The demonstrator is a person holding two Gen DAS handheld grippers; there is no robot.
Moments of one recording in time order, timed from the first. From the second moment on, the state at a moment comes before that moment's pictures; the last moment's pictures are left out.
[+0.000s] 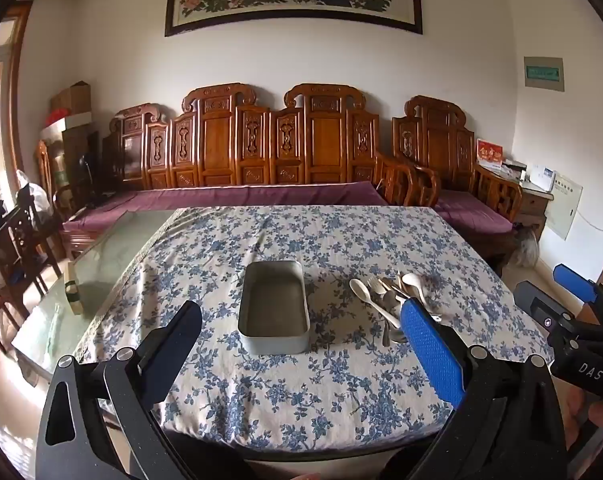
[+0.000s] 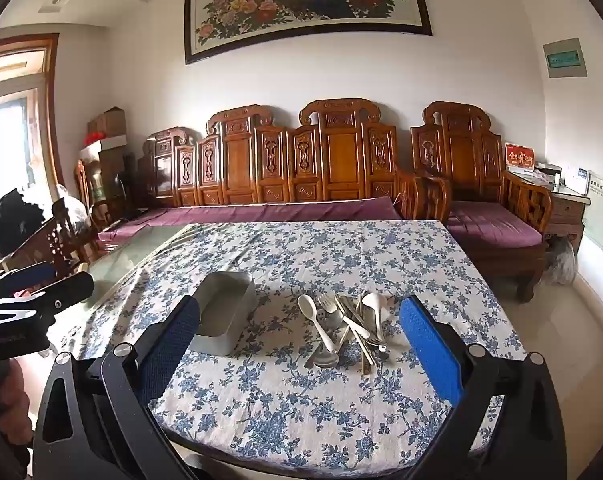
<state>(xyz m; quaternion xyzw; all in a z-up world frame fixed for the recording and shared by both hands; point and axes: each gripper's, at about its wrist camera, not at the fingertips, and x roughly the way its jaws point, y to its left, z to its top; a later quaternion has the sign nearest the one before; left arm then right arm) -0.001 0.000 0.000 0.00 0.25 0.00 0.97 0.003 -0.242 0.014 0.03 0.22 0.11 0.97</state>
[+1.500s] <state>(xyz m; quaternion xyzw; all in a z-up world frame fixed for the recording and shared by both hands) -0.006 -0.007 0.014 0.00 0.25 0.00 0.97 0.000 -0.247 0.013 0.02 0.22 0.11 0.97</state>
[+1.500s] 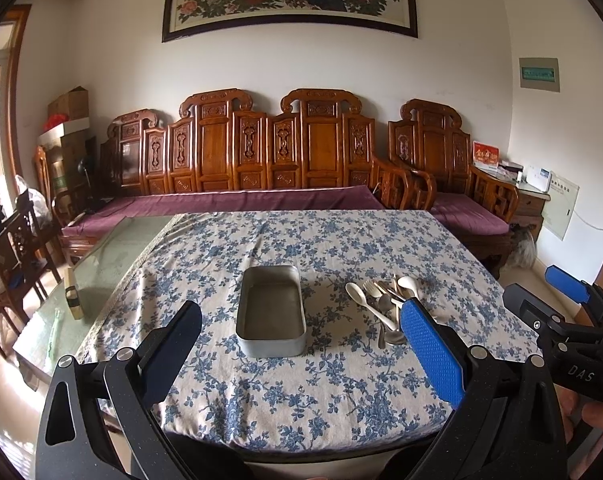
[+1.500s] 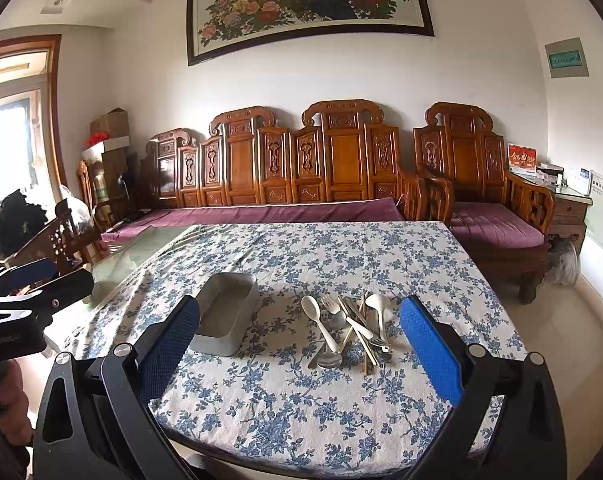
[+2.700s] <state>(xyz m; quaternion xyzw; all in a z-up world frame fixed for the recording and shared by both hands) -0.005 -0.008 0.011 0.00 0.25 0.00 0.97 0.002 -0.241 0.016 0.03 0.22 0.12 0.97</state>
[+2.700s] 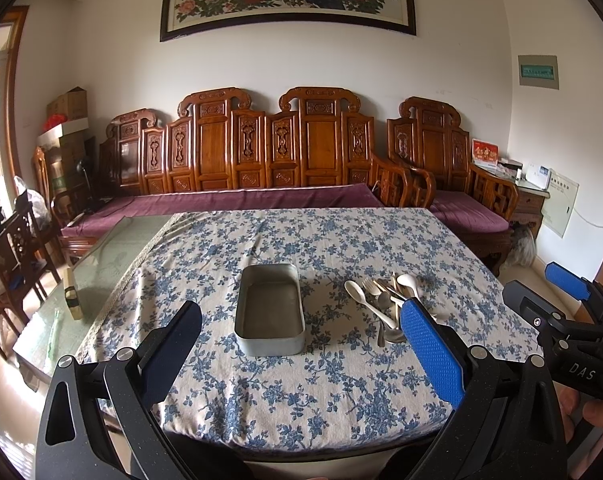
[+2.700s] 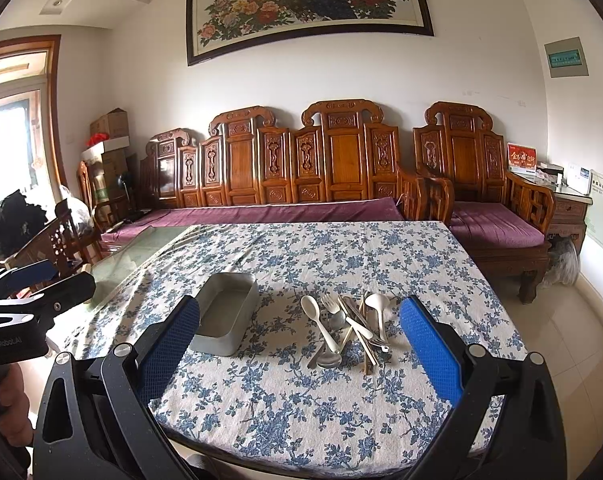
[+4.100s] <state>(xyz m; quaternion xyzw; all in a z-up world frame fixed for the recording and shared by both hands) 0.095 -0.043 -0.088 0.03 0.37 -0.06 0.93 0.089 -0.288 -0.068 0.03 0.30 0.11 0.95</state>
